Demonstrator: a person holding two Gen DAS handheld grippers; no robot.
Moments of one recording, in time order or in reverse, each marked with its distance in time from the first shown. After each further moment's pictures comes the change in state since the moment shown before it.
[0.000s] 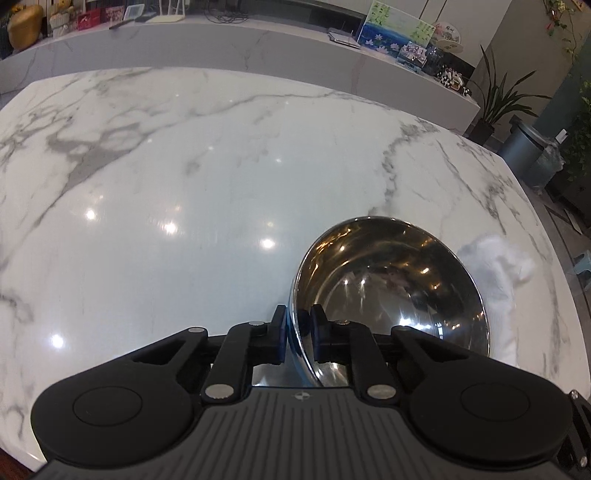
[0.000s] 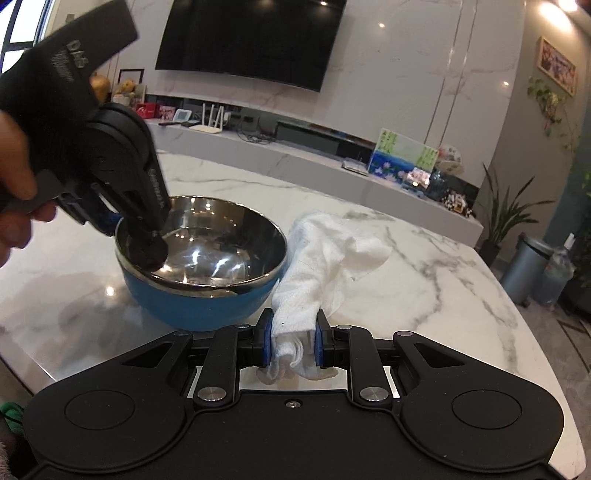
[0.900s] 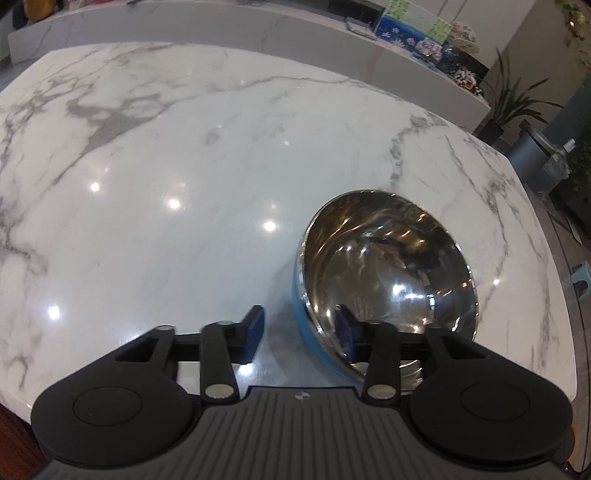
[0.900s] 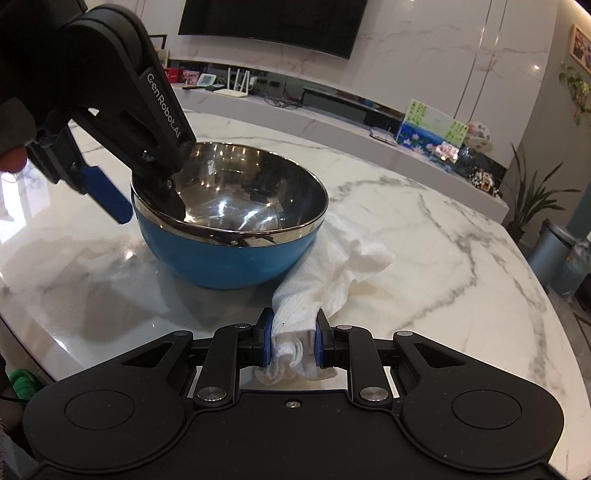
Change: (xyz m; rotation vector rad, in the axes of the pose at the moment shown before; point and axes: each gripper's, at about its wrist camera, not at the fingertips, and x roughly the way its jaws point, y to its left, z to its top) left arm -0.018 0.007 -0.013 -0.051 0.047 -0.002; right arm 0.017 0.014 -0.010 -0.042 0.108 0.063
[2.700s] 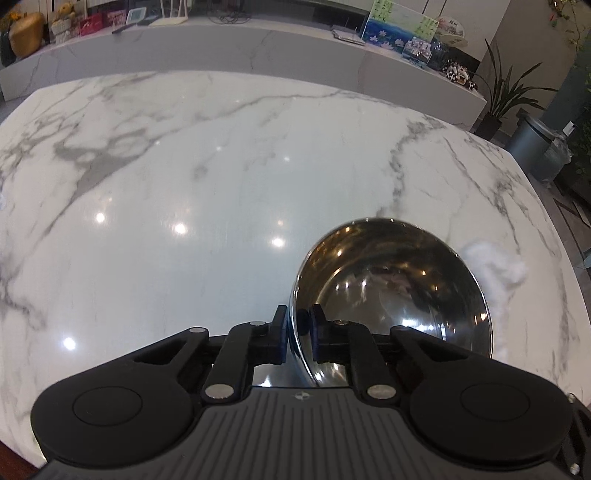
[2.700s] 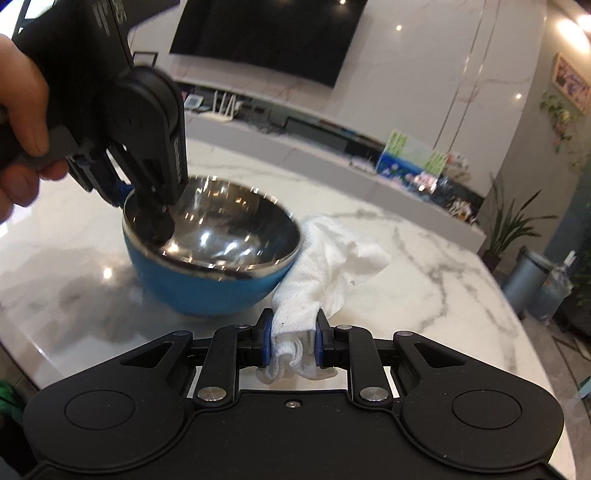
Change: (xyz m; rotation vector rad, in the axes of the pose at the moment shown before) left arm 0.014 -0.009 0.019 0.074 -0.043 0.043; right arm -0.028 -0.002 0.006 -0.022 -0.115 -0.093
